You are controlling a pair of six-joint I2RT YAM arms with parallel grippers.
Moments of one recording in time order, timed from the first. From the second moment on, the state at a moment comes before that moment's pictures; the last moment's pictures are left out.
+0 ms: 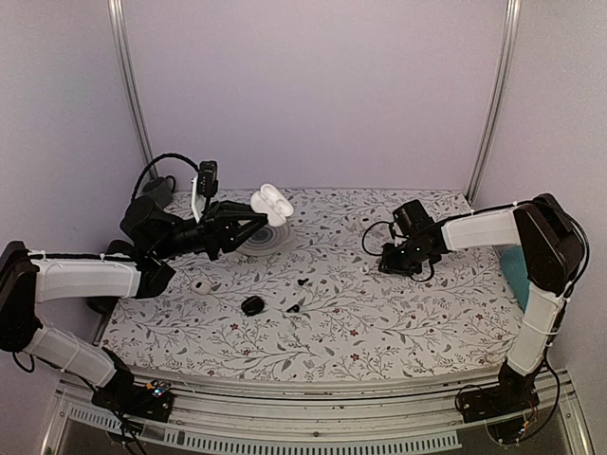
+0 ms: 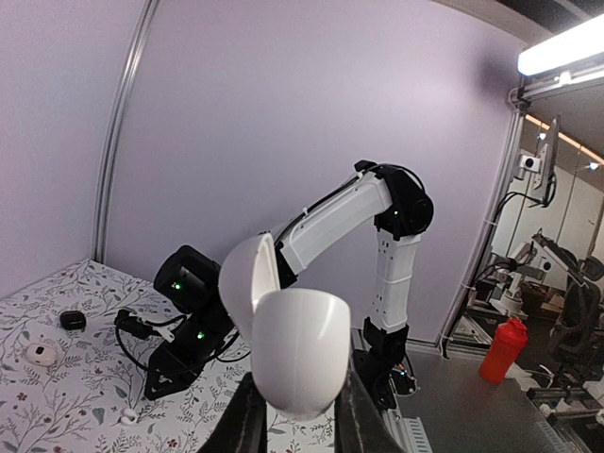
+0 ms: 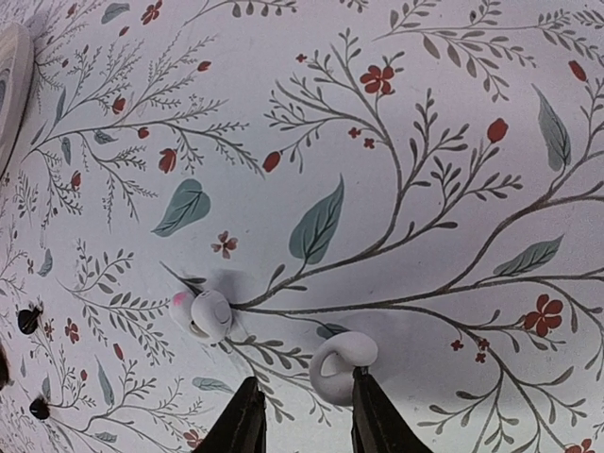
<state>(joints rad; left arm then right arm) -0.61 1.35 0.65 1.08 0.80 -0.55 0.51 1.87 1.11 -0.26 -0.05 0.51</state>
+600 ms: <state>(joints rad) -0.61 1.35 0.65 1.08 0.80 -0.55 0.51 1.87 1.11 -0.28 -0.01 0.51</state>
